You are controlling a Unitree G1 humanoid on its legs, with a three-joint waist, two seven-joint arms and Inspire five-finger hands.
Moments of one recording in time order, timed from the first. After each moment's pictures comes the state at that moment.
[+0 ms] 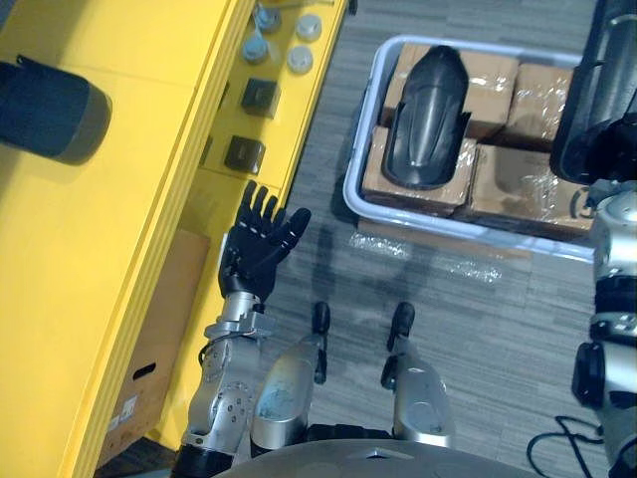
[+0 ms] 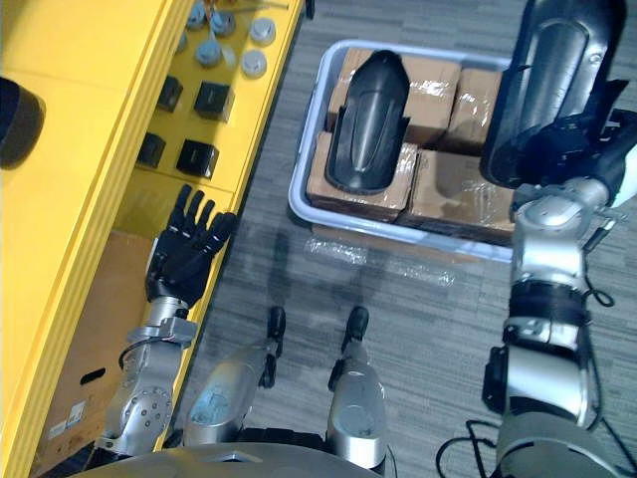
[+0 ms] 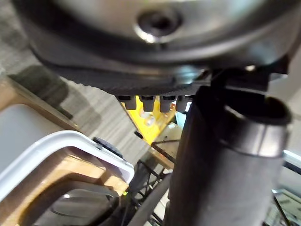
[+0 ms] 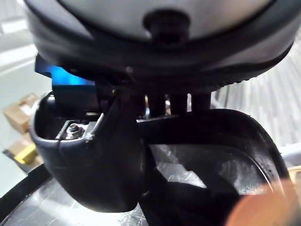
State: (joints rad) left arm 0.16 0.08 -0.16 -0.25 -0.69 -0.16 0.07; right arm -0.56 -0.62 -0.29 0.39 -0.06 0.25 -0.57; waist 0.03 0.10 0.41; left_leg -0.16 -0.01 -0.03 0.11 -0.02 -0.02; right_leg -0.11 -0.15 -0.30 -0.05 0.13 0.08
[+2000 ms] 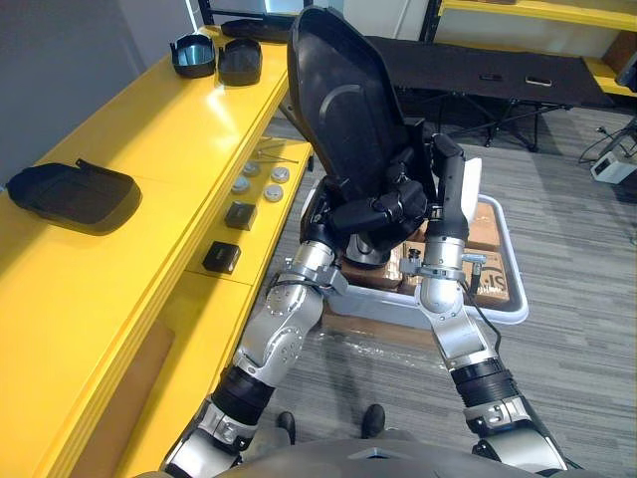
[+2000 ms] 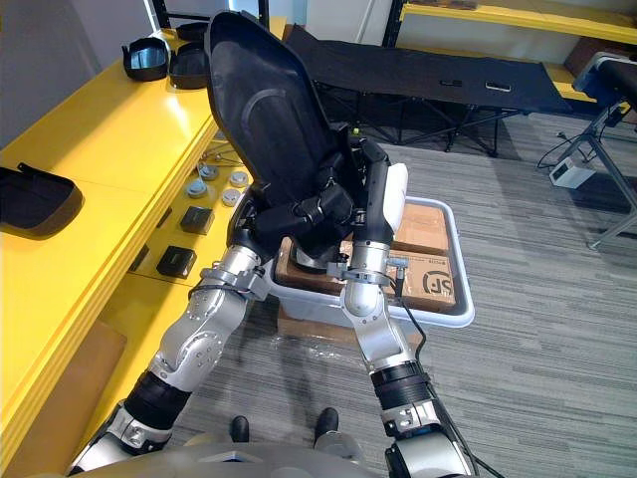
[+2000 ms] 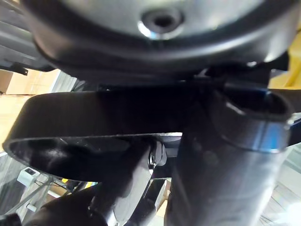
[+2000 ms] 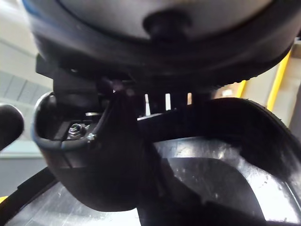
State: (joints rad) left arm -0.24 0.03 -0.44 -0.11 -0.58 0.01 0.19; right arm -0.25 -0.15 0.17 0.12 -0.37 -0.28 -0.58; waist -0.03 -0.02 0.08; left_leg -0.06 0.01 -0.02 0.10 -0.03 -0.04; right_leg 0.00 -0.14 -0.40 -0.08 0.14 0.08
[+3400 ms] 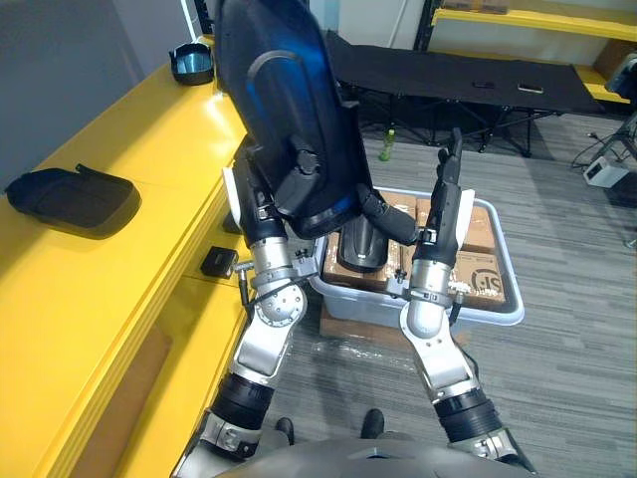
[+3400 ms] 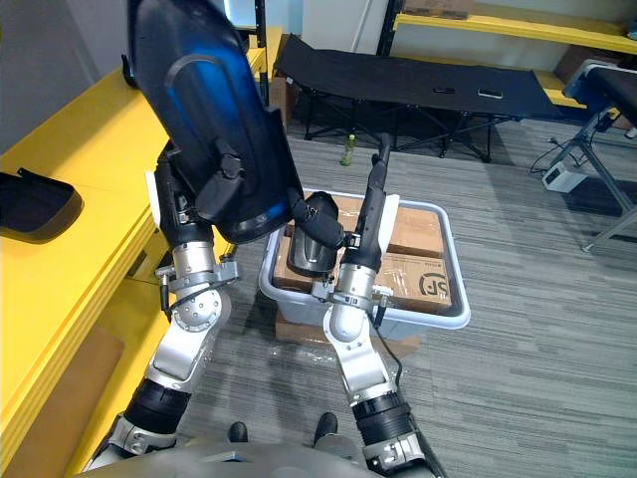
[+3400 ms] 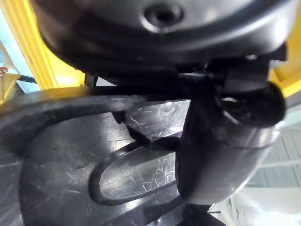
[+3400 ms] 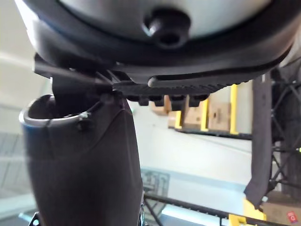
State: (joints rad) left arm -0.17 -0.03 -0.33 -0.11 0.12 -0.19 0.65; right arm -0.06 -0.01 0.22 0.00 -0.22 -0.27 -0.63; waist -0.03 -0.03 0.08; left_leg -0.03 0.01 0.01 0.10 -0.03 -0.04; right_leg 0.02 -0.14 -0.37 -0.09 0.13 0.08
